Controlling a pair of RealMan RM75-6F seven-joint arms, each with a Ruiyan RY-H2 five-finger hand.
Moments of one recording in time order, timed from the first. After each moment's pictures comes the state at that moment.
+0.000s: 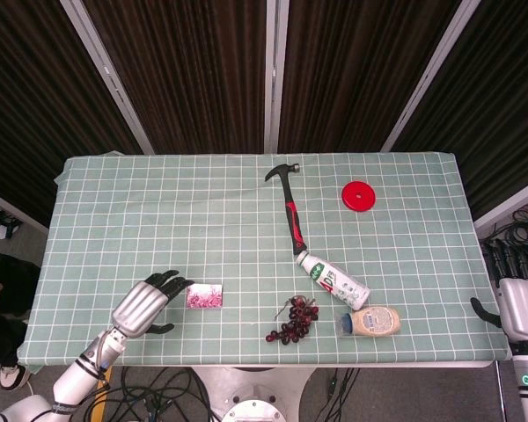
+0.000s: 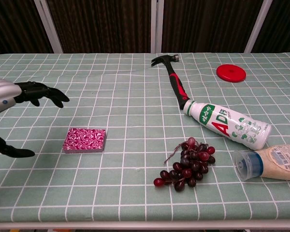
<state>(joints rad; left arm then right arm) -0.39 -1.45 0.02 -1.54 1.71 1.19 0.16 0.11 -1.03 0.11 -1.74 -1.32 1.39 -0.20</state>
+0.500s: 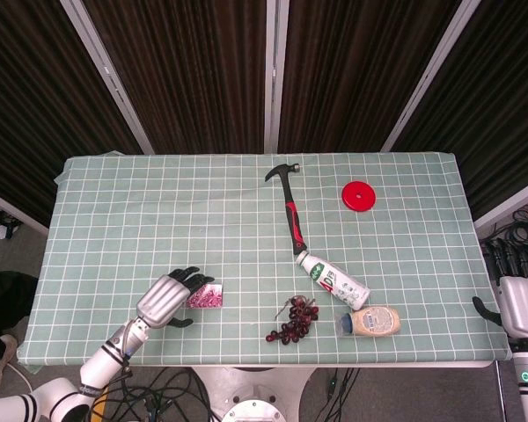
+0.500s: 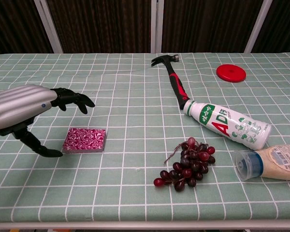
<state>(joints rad) -0.47 -1.54 -0.02 -1.49 1.62 1.07 0.16 0.12 -1.03 0.11 -1.73 -1.29 1.37 -0.22</state>
